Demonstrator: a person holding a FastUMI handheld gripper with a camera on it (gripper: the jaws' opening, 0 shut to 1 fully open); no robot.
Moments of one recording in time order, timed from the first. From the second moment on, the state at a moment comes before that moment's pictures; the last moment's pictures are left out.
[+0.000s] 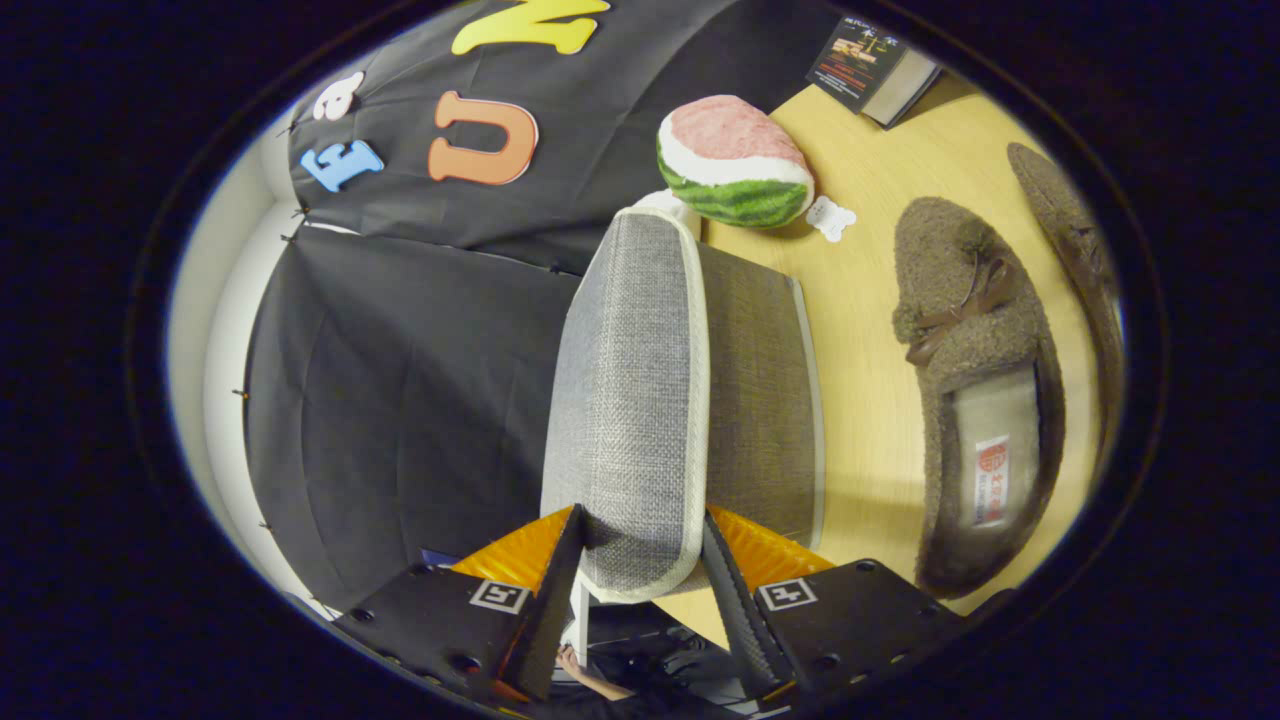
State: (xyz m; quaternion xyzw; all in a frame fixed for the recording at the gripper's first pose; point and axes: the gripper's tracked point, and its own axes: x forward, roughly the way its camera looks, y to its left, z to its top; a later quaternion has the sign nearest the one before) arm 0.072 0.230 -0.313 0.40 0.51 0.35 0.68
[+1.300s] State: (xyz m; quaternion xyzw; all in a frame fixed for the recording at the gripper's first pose) arm 0.079 0.277 -0.176 0.42 0.48 0.30 0.71
